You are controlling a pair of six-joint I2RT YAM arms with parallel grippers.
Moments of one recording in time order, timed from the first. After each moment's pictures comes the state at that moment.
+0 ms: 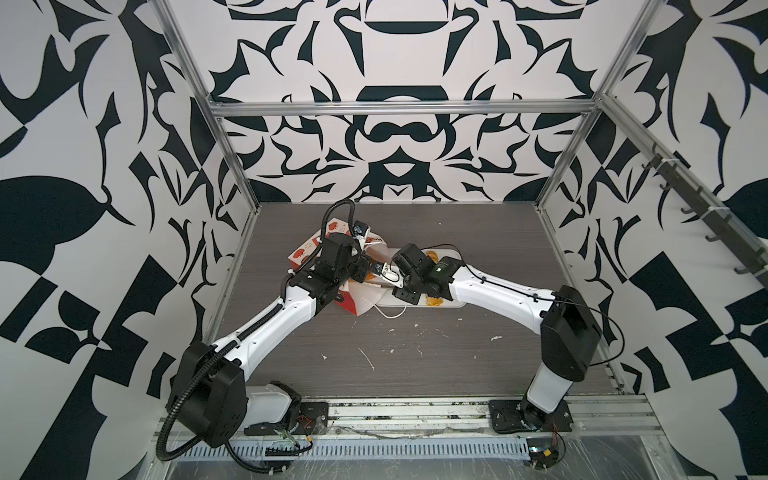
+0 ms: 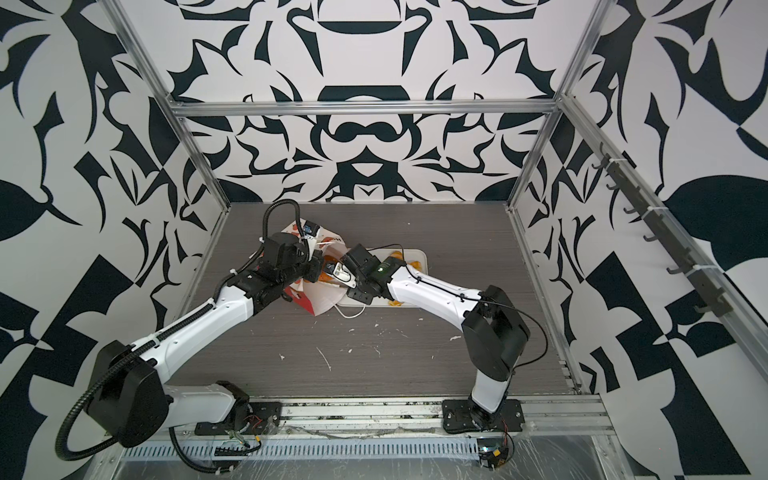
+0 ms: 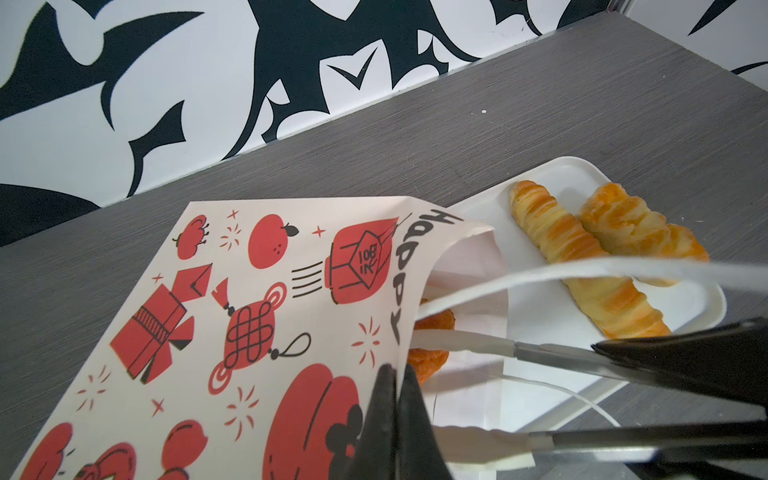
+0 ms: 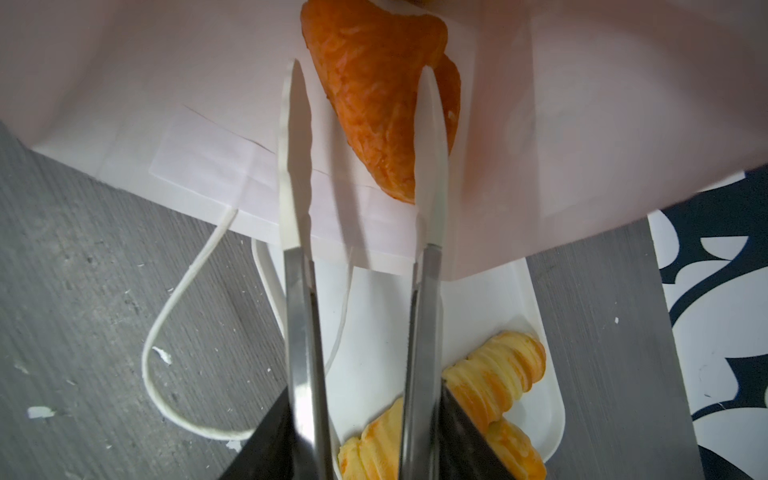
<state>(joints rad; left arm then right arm) -0.54 1.32 0.94 -0.18 -0.07 0.03 0.85 1.74 1.35 -0.58 0.14 -0.46</state>
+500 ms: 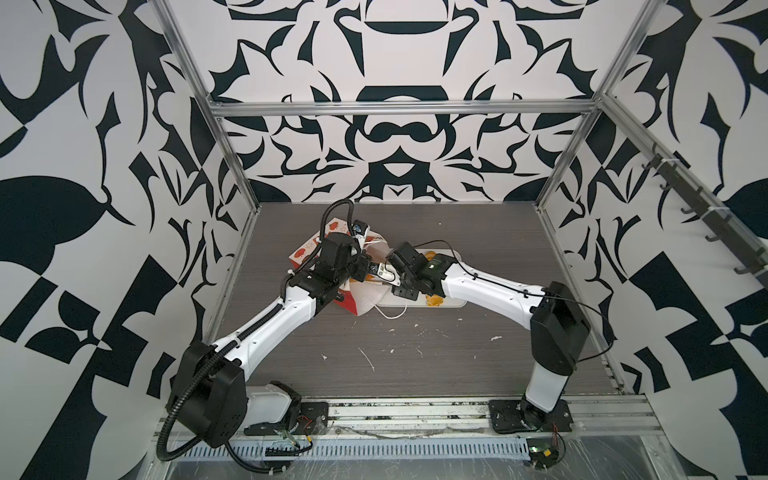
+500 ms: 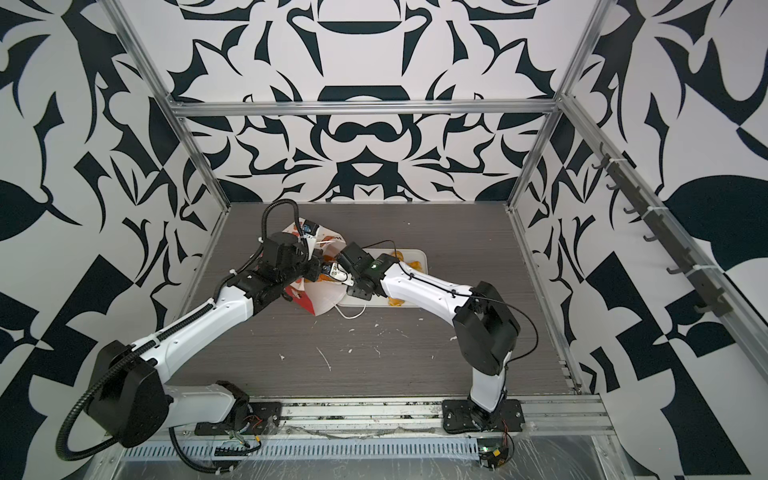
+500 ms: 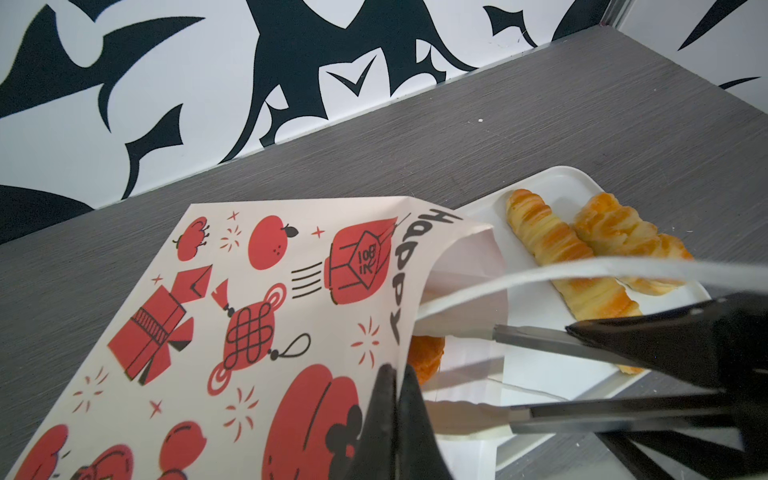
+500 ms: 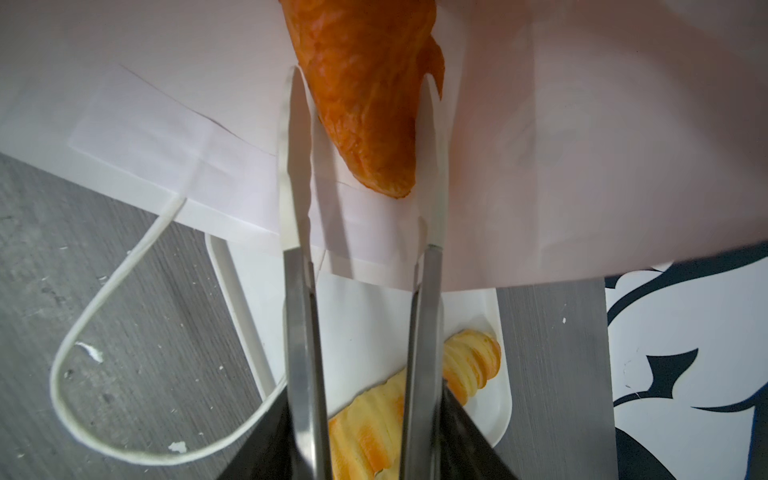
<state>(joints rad) -0.54 1.32 0.94 -0.15 -0.06 0.02 0.86 1.82 1.43 -0.62 0.23 -0.55</state>
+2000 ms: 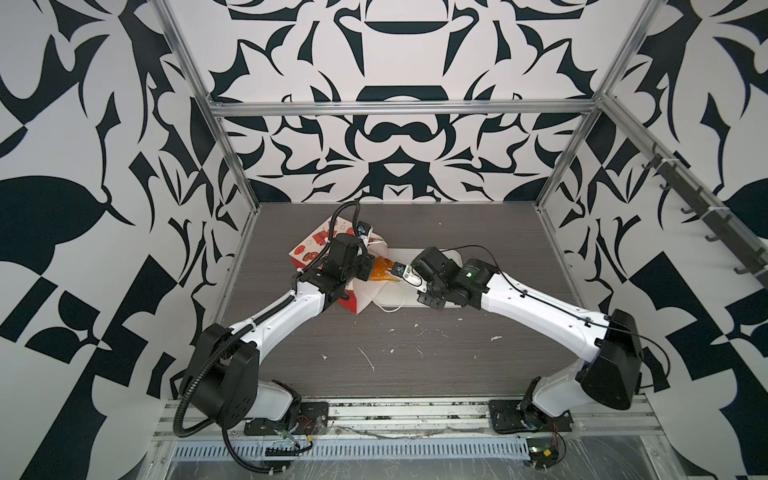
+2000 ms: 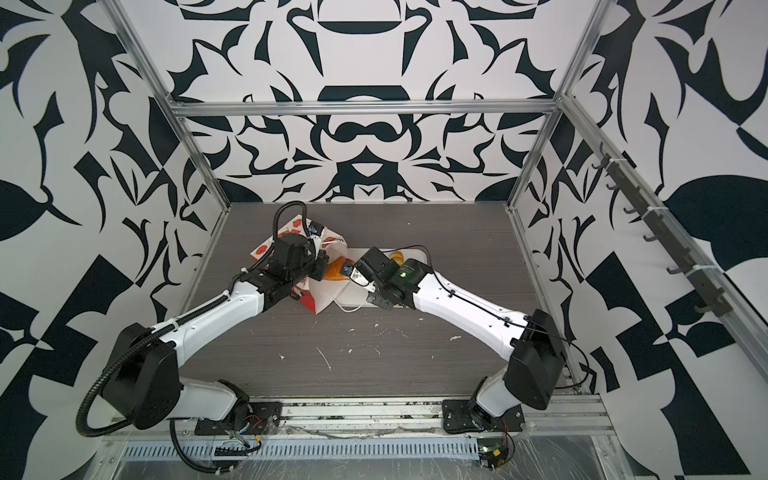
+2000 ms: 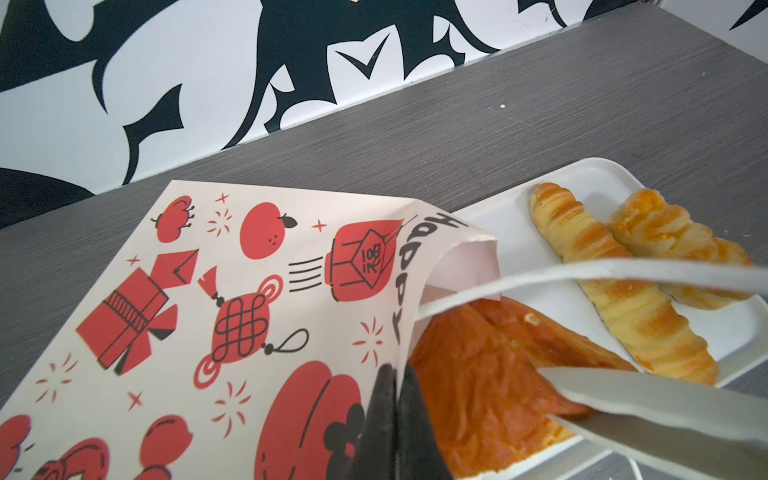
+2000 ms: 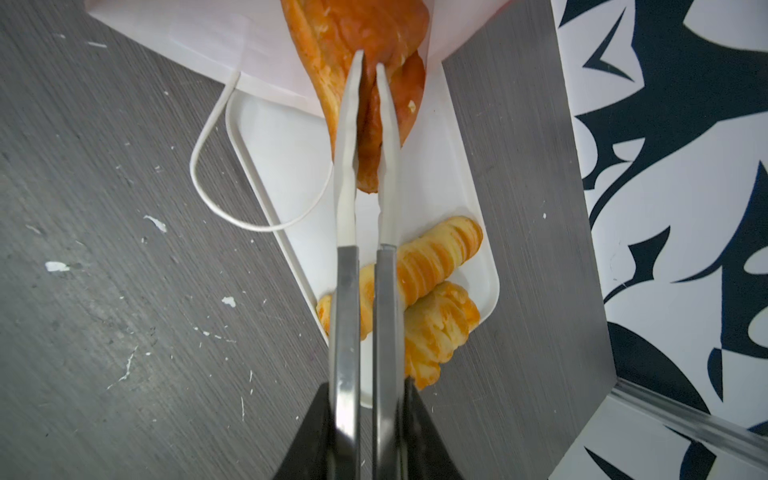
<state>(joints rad) -0.54 1.41 0.94 -0.09 -0.13 0.00 0.87 1.49 1.29 -0.85 0.30 -0.37</state>
